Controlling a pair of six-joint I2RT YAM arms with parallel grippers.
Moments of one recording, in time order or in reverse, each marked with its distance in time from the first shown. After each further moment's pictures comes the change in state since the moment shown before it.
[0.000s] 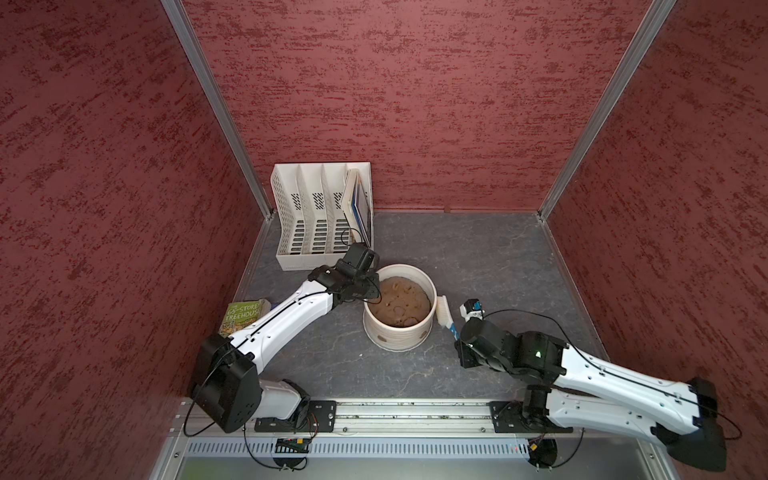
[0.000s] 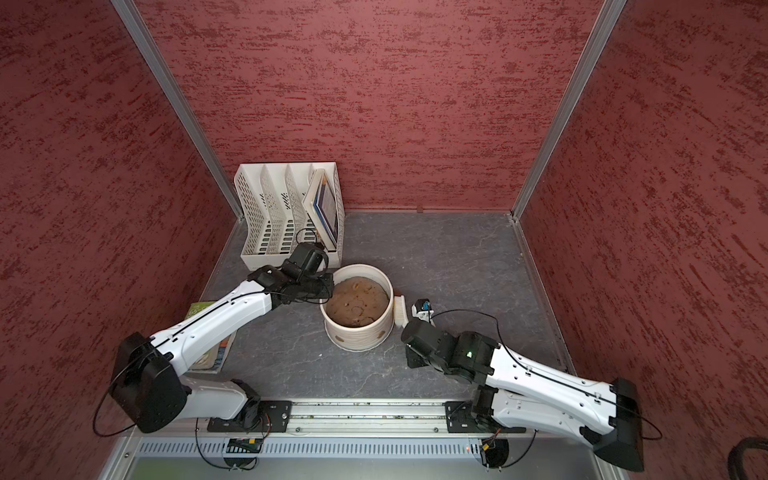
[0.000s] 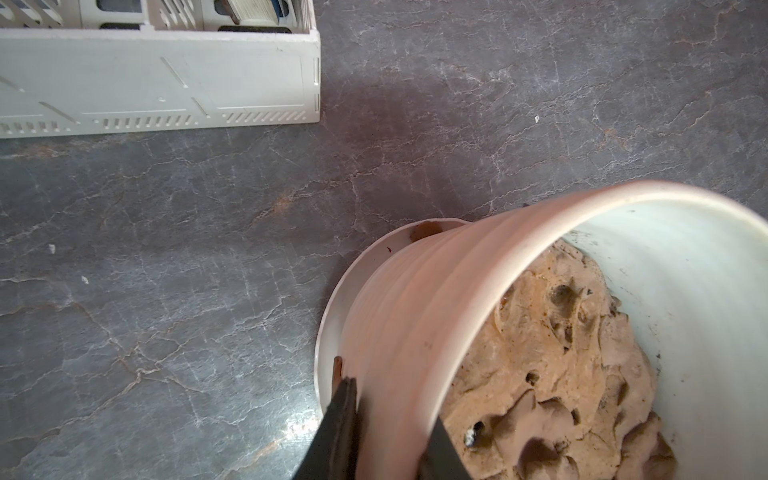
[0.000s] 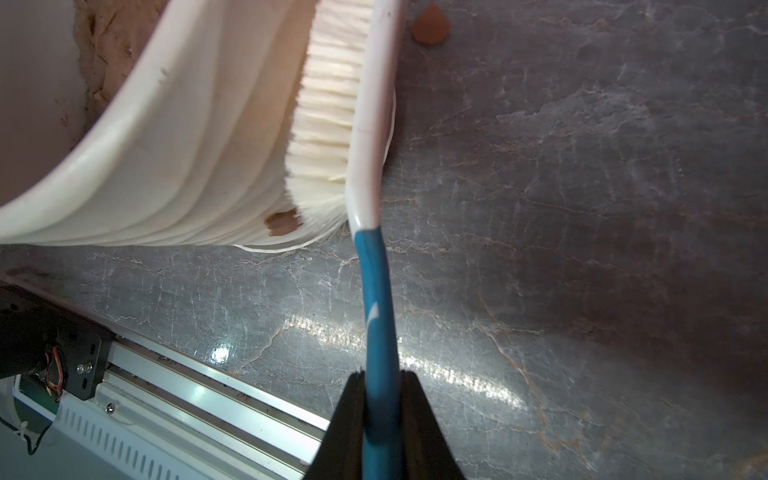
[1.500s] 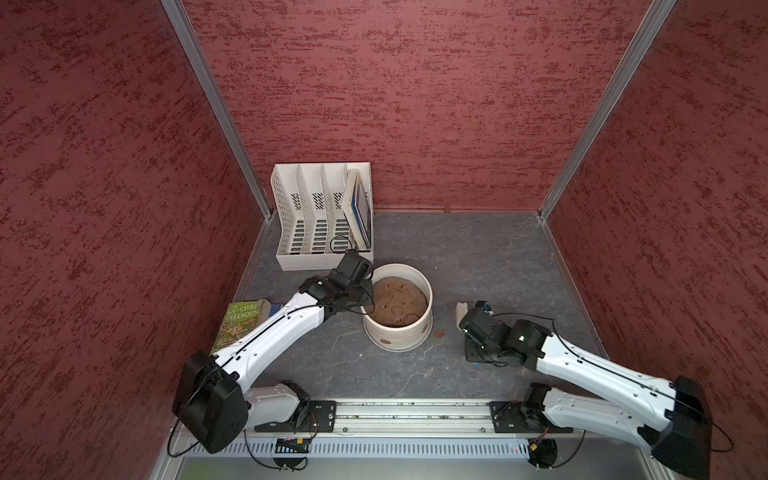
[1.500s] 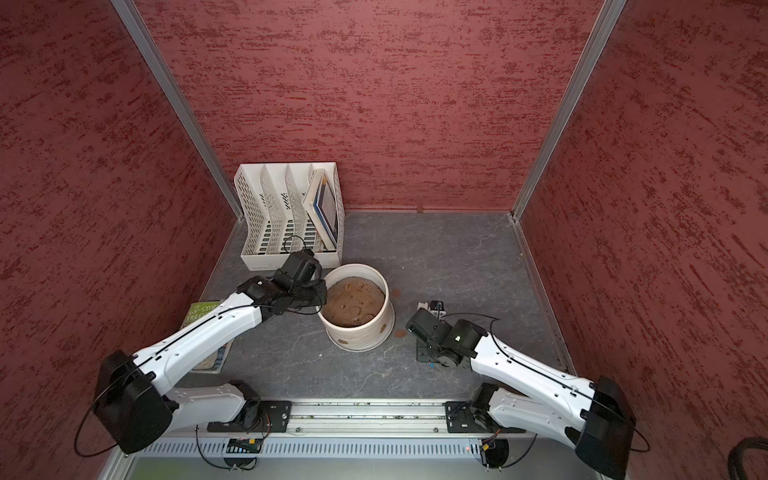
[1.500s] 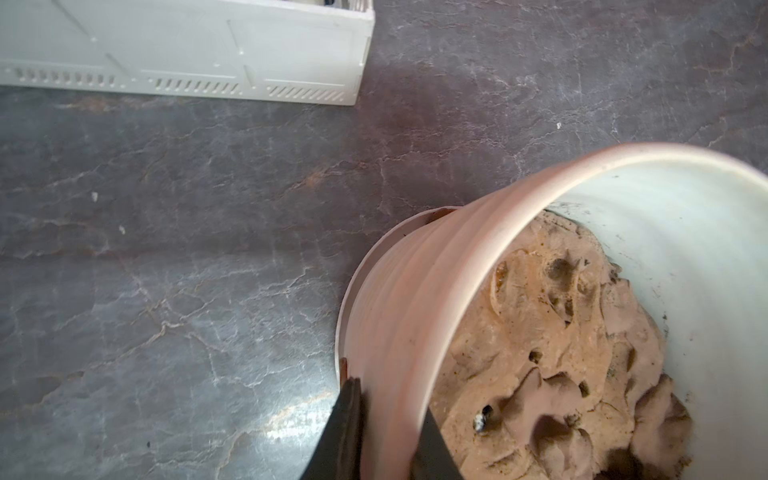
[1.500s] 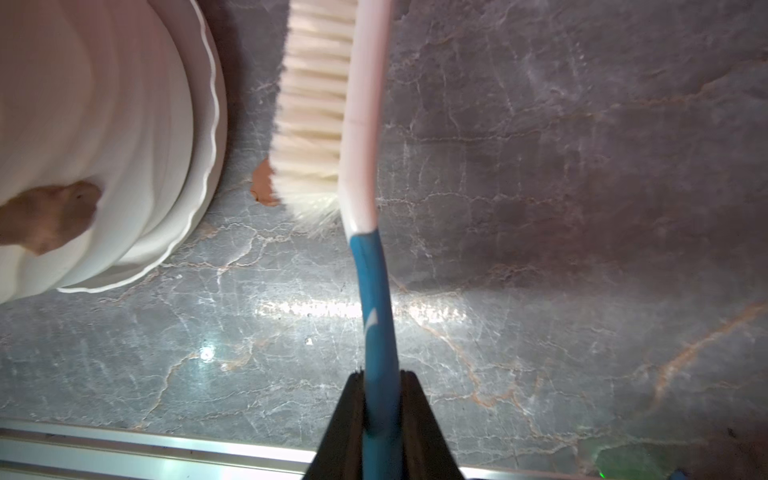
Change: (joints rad) left arm -0.018 -0.137 -0.110 -0.023 -0.068 -0.128; right arm -0.206 0.087 -0.039 -0.091 -0.061 0.050
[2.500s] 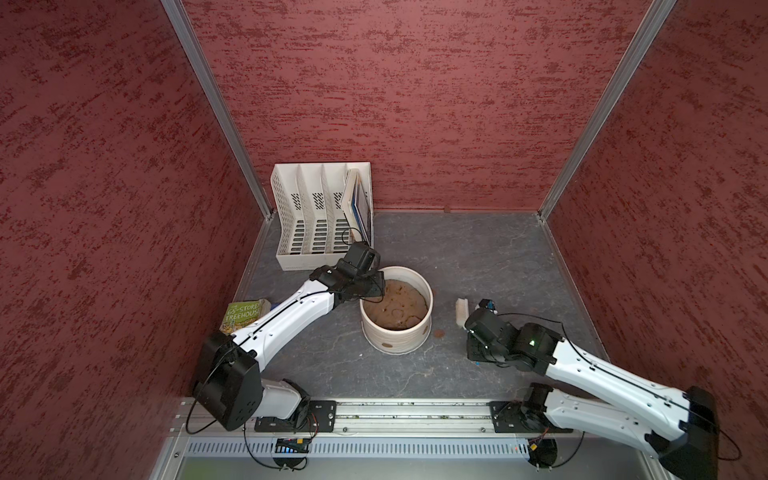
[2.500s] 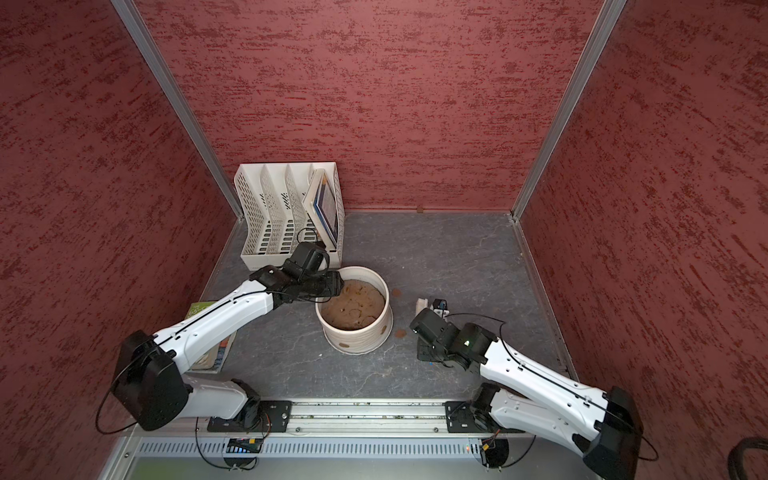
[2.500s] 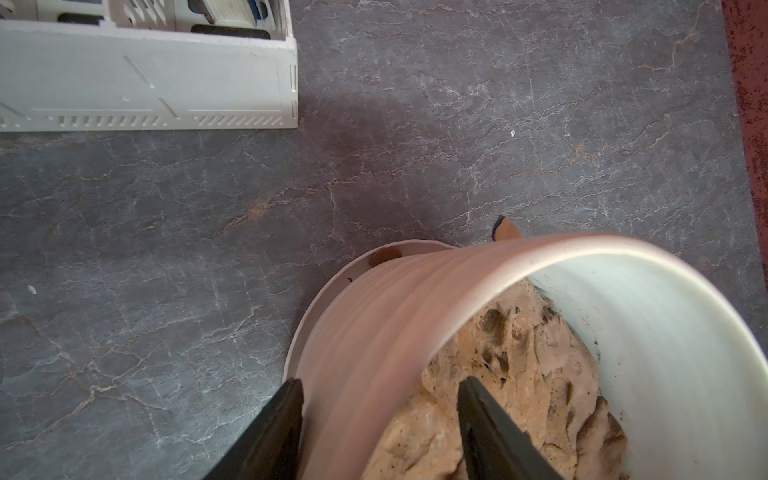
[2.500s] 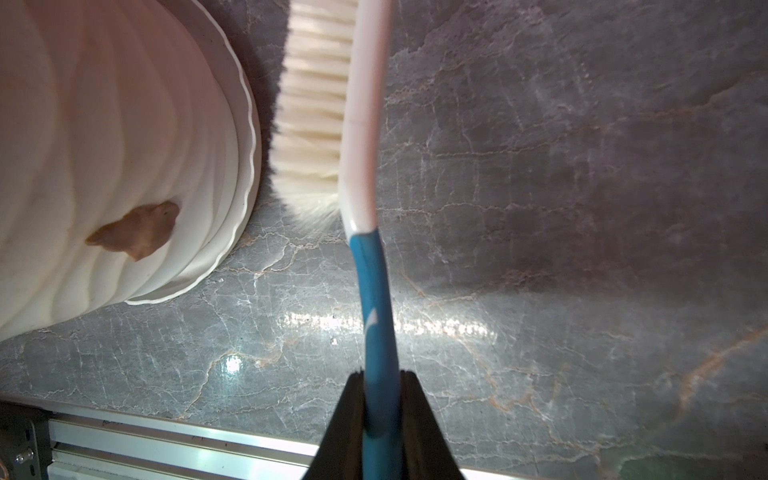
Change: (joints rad) left arm 0.019 0.150 0.109 0.077 0.101 0.096; right arm 0.013 -0.053 -0.006 0.016 0.001 0.022
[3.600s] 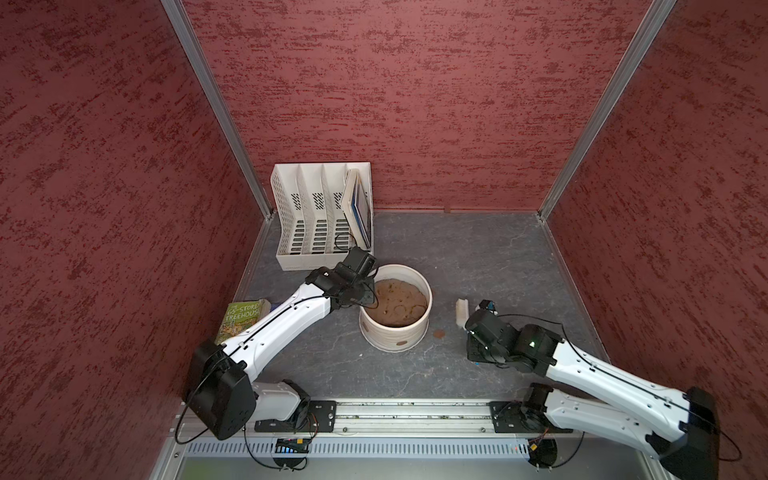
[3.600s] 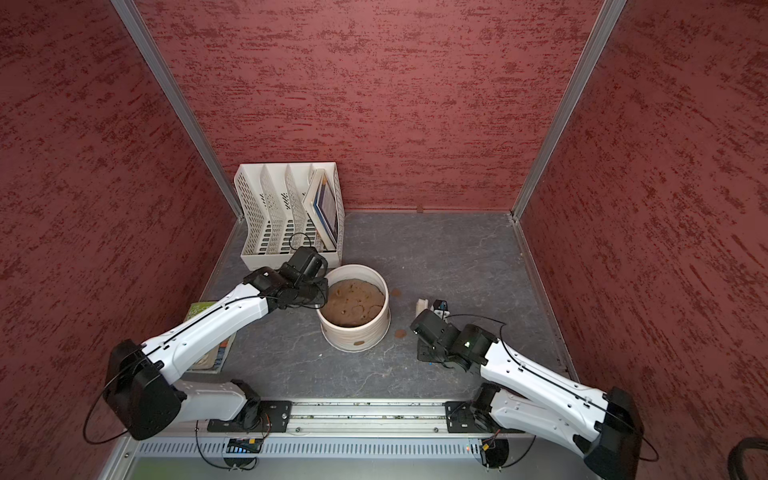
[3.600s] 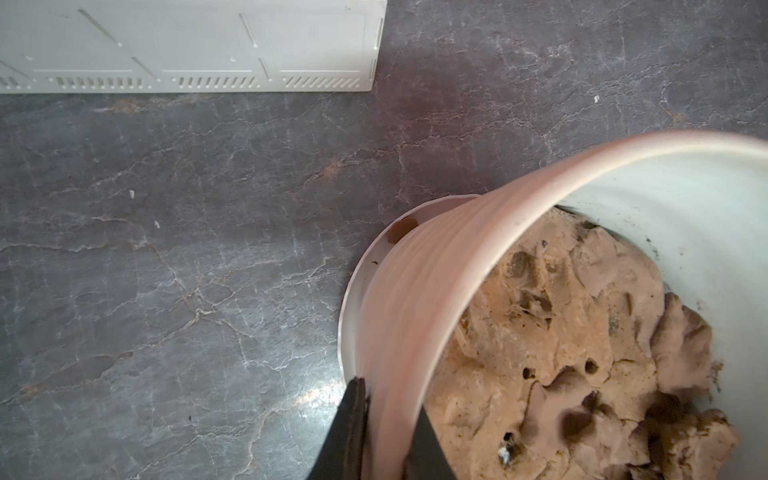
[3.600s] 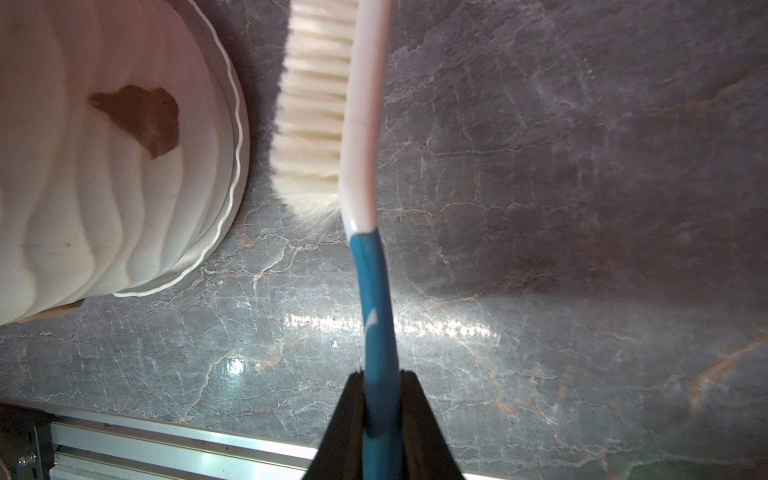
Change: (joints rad) left arm -0.034 -0.072 -0.005 -0.190 -0.133 -0.047; right arm 0.003 -0.013 -0.018 0.016 0.000 0.012
